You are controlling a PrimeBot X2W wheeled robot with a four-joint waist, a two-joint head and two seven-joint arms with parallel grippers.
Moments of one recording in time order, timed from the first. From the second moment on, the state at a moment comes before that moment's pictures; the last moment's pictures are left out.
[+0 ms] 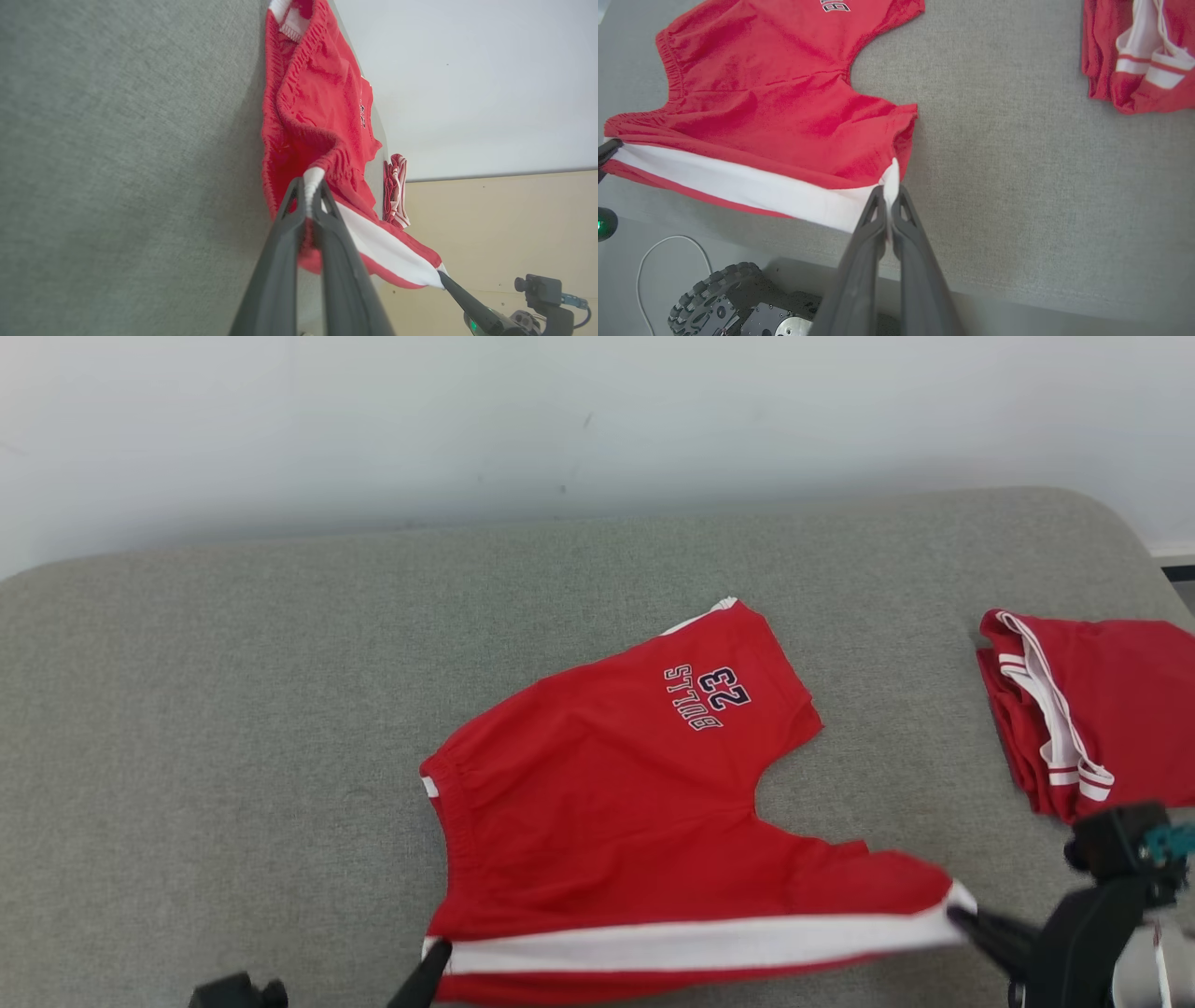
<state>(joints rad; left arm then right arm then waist) 0.08 0.17 -0.21 0.06 -1.25 -0.05 0.19 0.12 -0.26 -0.09 -0.39 0.55 0.13 1.08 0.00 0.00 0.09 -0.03</state>
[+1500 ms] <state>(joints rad) -0.58 0.05 -0.34 0.41 -1.32 -0.08 -0.09 -0.94 -0.33 0.27 0.69 0.44 0.13 0.32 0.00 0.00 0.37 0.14</state>
